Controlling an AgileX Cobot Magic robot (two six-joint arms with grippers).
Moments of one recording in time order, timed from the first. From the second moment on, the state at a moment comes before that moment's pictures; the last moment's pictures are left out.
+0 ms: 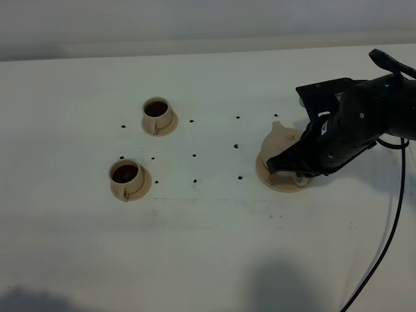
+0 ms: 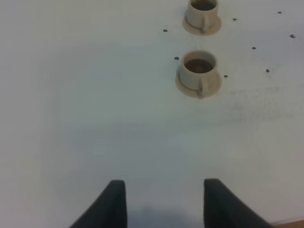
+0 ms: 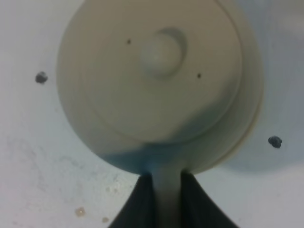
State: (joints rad) left arm -0.04 0.00 -0.51 -0.09 1.07 0.08; right arm 0.46 1.81 -1.08 0.07 0.58 0.11
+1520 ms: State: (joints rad) left arm -0.04 0.00 -0.51 -0.09 1.07 0.08; right arm 0.48 1.84 -1.03 0.10 0.50 0.11
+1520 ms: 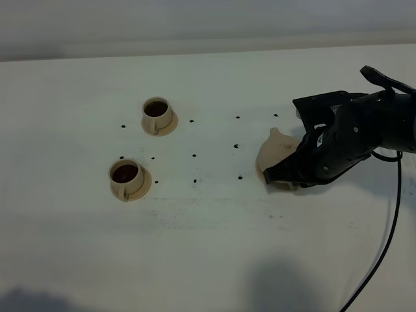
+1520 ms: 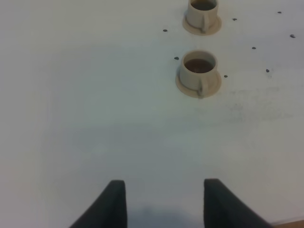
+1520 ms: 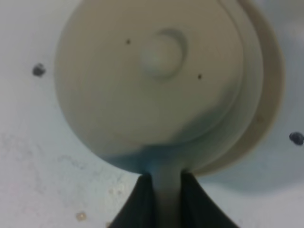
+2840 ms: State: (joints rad) left arm -0.04 0.00 -0.51 -0.09 1.07 0.08; right arm 0.48 1.78 -1.03 0.10 0.55 0.09
